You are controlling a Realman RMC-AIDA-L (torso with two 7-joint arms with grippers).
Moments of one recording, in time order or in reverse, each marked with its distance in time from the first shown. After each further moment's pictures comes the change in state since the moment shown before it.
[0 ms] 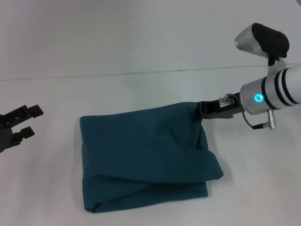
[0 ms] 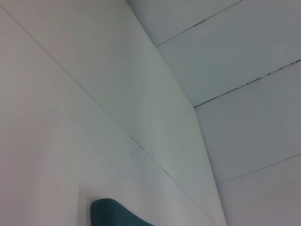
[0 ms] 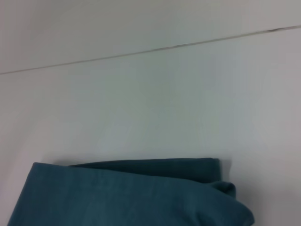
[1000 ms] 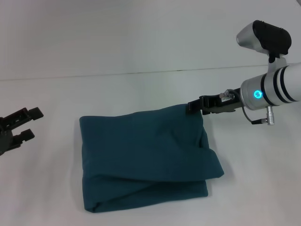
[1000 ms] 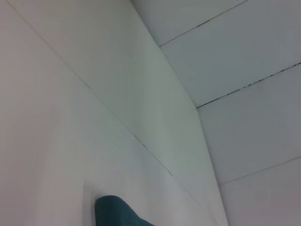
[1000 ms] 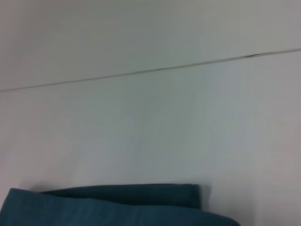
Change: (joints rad) left arm 0.006 -0.002 -0.001 -0.011 0.000 -0.008 0.004; right arm 0.023 -0.012 0.010 0.068 0.004 0.107 -0.024
